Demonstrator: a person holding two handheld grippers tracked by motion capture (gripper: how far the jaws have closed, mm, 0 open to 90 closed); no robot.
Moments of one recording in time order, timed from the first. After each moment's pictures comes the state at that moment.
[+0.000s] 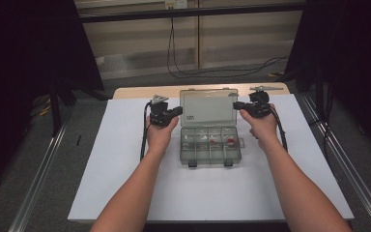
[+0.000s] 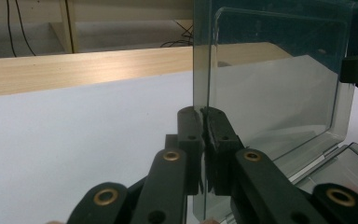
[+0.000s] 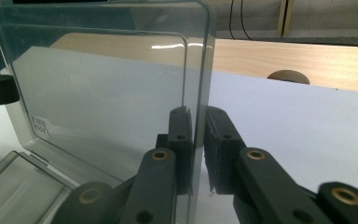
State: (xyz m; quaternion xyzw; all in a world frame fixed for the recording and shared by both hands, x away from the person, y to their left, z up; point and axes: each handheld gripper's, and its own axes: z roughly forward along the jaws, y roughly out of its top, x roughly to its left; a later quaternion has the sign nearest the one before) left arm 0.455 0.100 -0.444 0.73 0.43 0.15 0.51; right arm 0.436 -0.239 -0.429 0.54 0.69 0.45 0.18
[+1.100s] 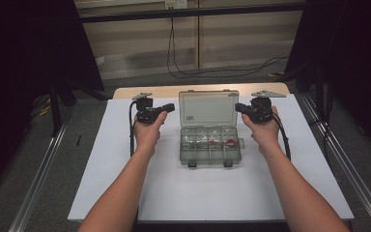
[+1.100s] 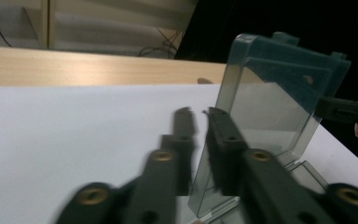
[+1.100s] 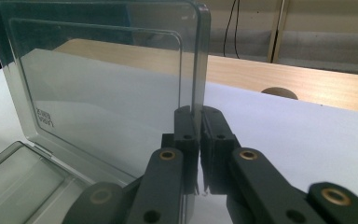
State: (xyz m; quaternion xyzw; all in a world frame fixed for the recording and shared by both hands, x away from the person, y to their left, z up) left arm 0.462 0.138 -0.430 0.69 0.47 0.05 0.55; right arm 0.411 -0.235 -0.429 0.51 0.68 0.47 0.24
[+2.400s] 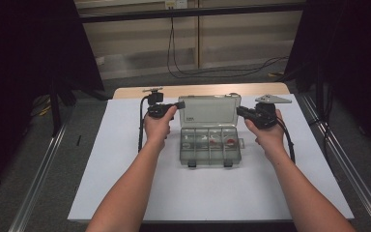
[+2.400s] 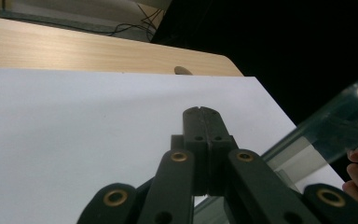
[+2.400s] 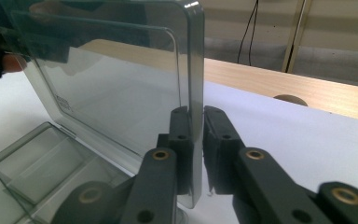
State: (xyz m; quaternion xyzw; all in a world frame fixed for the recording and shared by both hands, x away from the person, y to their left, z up) left arm 0.483 0.107 -0.433 0.69 0.47 -0.02 0.55; right arm 0.391 -0.243 -0.429 0.47 0.69 0.49 0.23
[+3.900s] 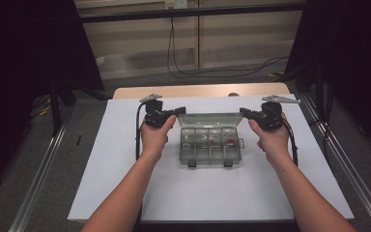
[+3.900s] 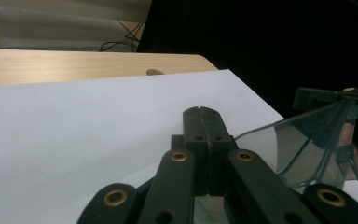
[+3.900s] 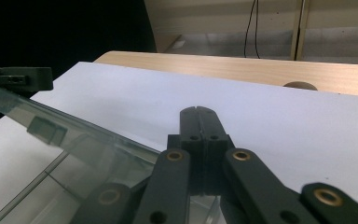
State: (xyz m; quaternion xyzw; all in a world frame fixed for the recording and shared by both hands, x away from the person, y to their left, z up) left arm 0.431 0.113 -0.415 0.72 0.40 0.03 0.57; right arm 0.368 -0.242 -0.407 0.51 0.67 0.51 0.19
